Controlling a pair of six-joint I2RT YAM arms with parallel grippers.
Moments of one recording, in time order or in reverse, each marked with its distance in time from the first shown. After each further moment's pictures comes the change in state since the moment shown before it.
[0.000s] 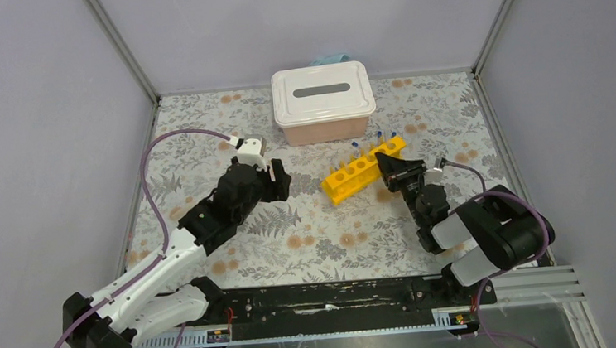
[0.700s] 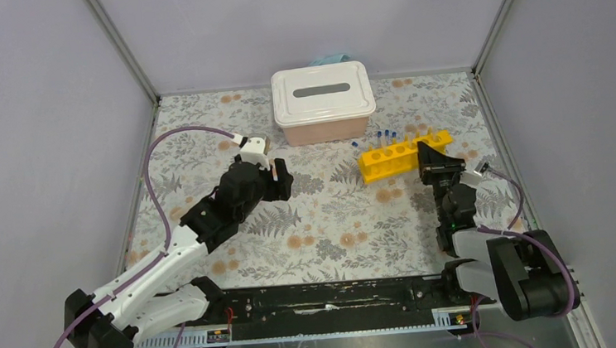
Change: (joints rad) left arm 0.000 0.023 0.016 0.001 0.023 0.023; right arm -0.290 -0.339 -0.063 -0.230 0.003 -0.019
